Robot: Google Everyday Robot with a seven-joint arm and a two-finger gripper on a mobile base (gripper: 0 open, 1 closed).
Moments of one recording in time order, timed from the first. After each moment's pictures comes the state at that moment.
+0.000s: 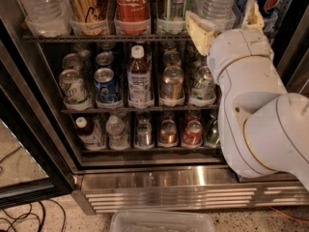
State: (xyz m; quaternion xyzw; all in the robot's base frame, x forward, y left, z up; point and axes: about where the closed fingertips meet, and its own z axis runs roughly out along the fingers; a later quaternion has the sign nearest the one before) arm 0.548 -0.147 1.068 -0.07 0.61 -0.05 0.79
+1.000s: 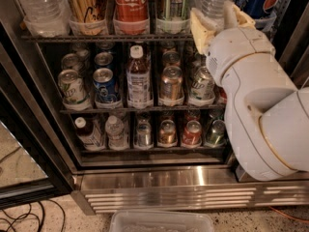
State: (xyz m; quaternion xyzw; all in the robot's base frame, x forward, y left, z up) arm 0.539 -0.133 1.068 -0.09 0.62 0.01 0.78
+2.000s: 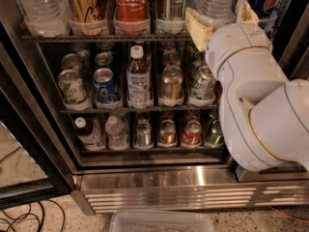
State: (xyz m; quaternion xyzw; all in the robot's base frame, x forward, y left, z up) arm 0.553 -0.143 1.068 -0.07 0.63 -0.02 0.77
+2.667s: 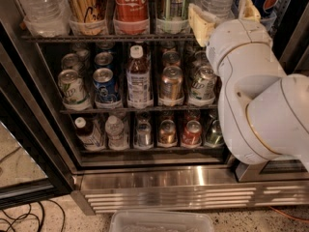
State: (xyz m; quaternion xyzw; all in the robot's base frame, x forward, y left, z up) arm 0.562 -0.149 1.072 -0.06 0.63 -0.03 0.78
